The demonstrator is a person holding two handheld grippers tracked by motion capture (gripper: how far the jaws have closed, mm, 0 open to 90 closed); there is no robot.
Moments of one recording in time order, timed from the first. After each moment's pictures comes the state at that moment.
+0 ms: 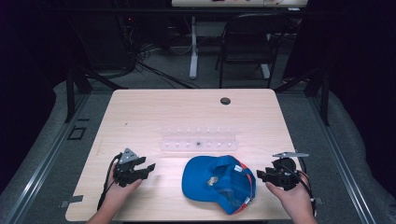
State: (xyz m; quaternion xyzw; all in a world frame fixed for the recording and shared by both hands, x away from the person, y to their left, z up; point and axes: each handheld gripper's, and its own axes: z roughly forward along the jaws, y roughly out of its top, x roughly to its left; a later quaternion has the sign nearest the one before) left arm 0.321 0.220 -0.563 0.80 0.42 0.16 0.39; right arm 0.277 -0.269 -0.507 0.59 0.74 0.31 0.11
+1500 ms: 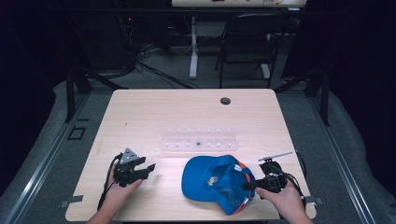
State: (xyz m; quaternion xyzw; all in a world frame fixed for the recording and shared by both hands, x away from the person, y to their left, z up) left arm 0.321 0.220 -0.564 0.80 0.42 0.16 0.39; right arm 0.280 -0.243 -0.518 0.58 0.76 0.30 -0.08
